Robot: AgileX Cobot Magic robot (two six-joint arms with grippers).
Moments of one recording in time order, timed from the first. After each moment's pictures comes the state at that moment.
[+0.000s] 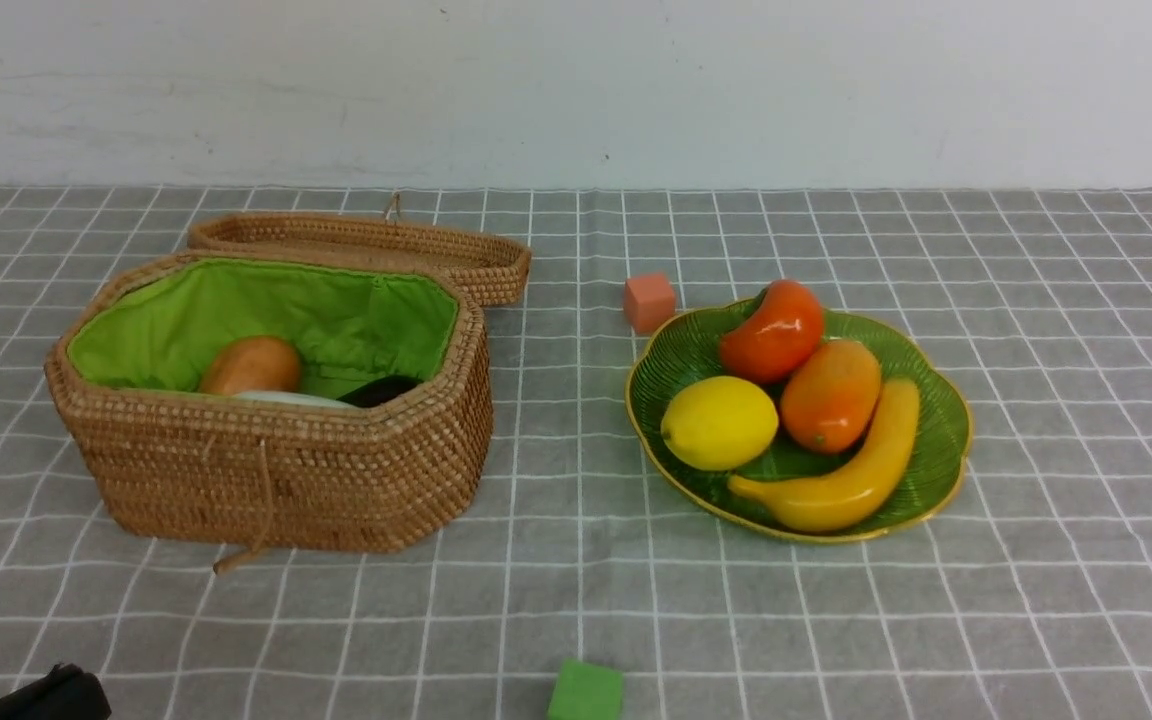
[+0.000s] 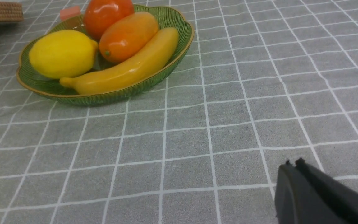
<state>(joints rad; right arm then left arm) 0.03 -0.01 0.02 0.01 0.38 0.13 -0.33 0.11 -0.16 -0.63 0.24 0.50</state>
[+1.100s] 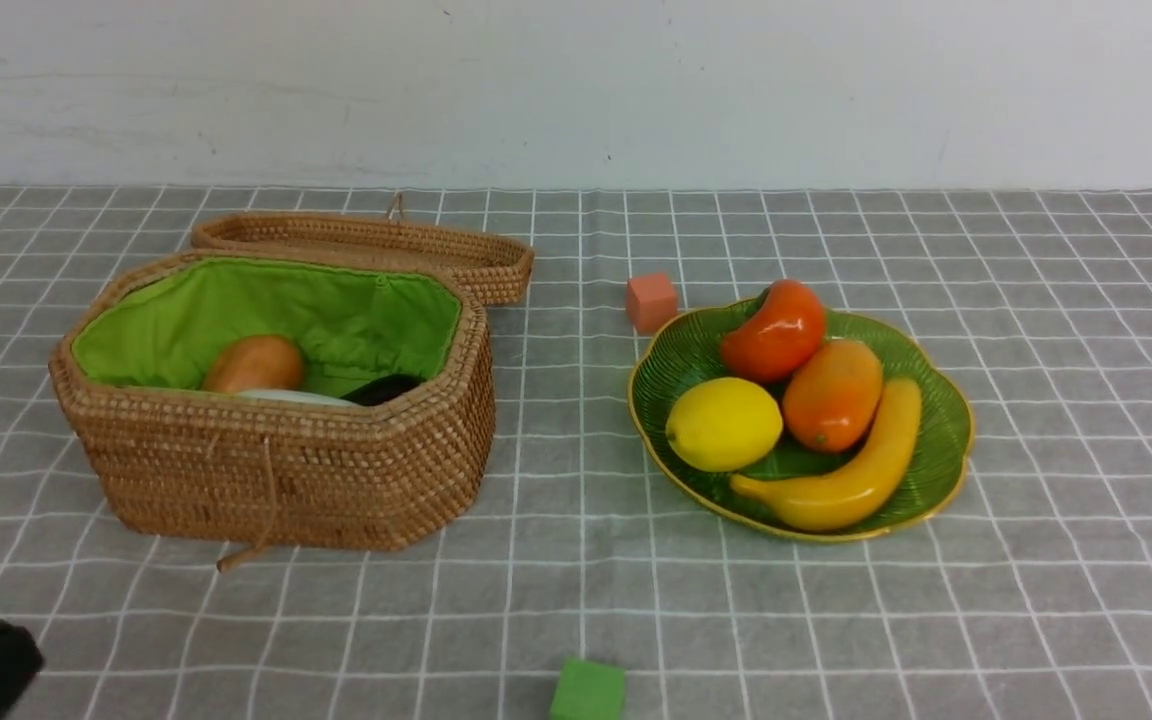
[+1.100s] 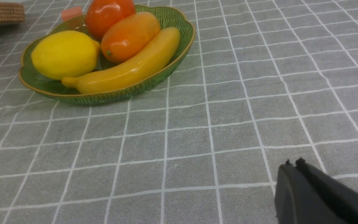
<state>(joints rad) 0.03 -0.01 0.02 0.01 0.38 0.13 -0.24 0.08 -0.15 -0.42 0.16 0.34</state>
